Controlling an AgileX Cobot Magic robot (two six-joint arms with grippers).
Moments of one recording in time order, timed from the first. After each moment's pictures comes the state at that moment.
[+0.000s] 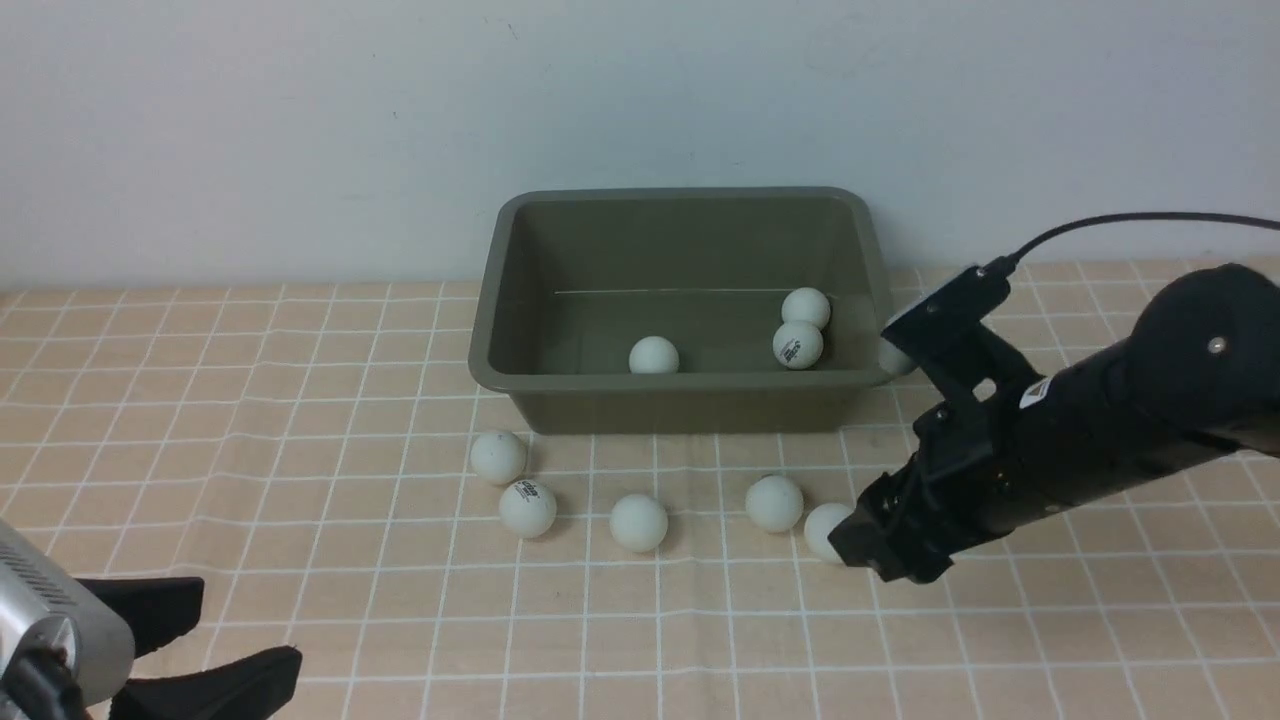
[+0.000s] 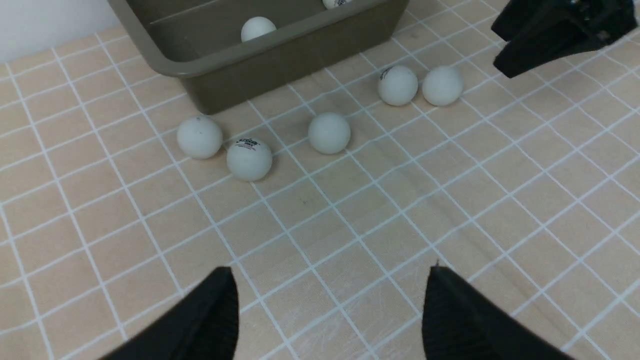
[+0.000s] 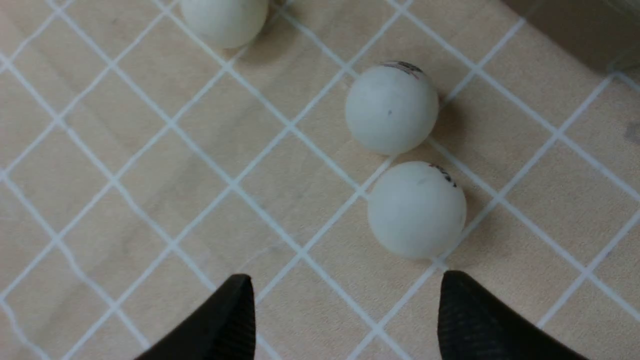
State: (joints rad) right arm 0.38 1.62 -0.94 0.56 0.62 -0.73; left arm 0.01 0.52 -0.53 -0.72 0.86 0.79
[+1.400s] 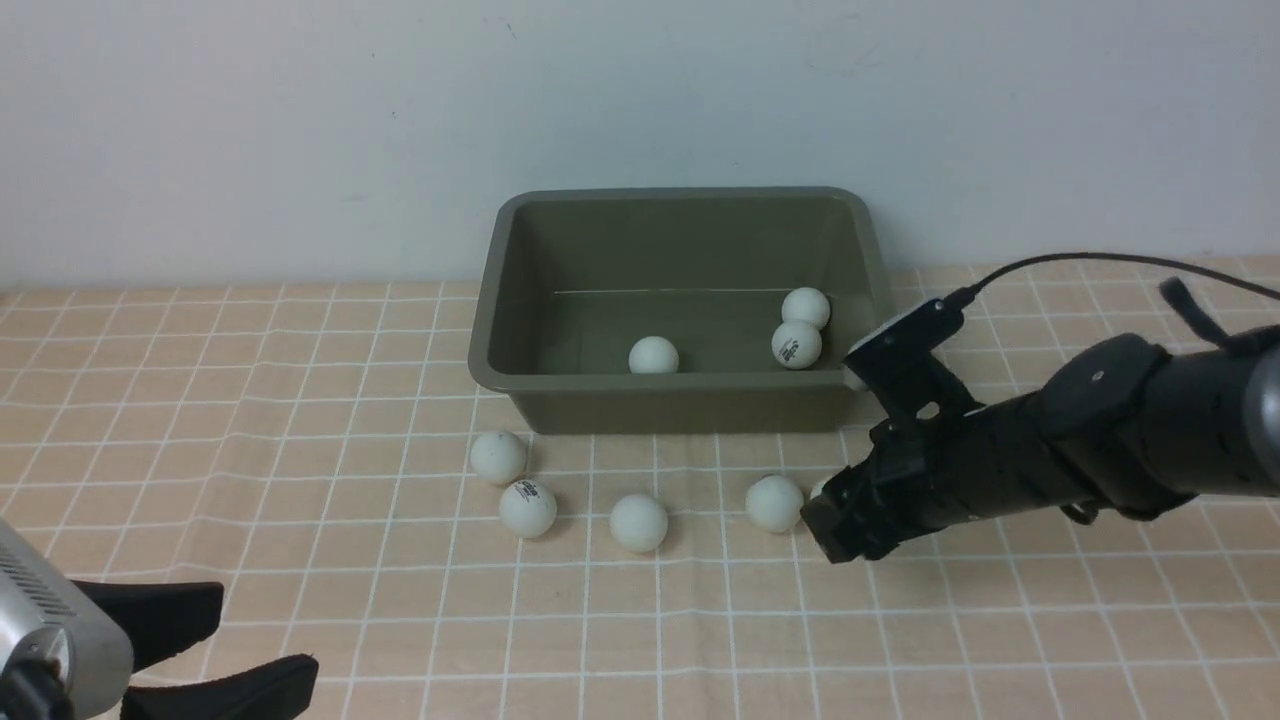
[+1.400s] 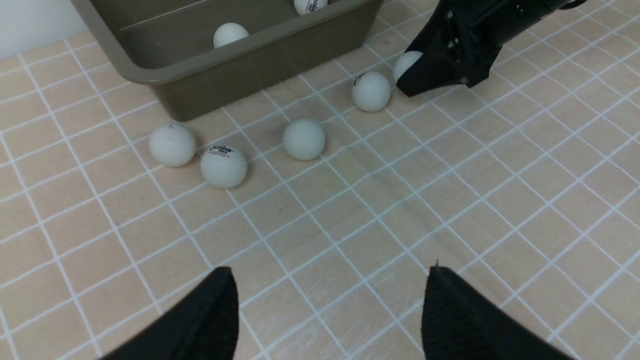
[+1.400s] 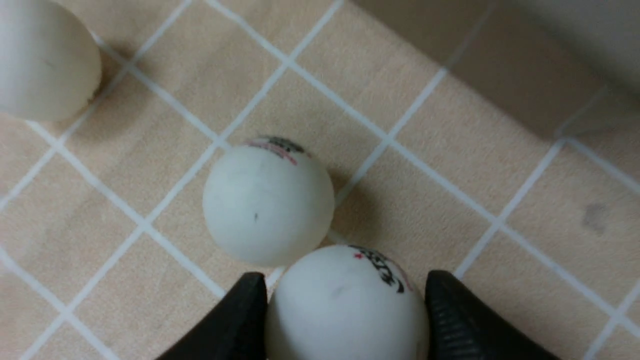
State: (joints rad) right arm 0.36 1.81 -0.94 1.03 0.35 -1.23; left arm 0.01 0.52 -0.53 -0.77 0.88 0.82
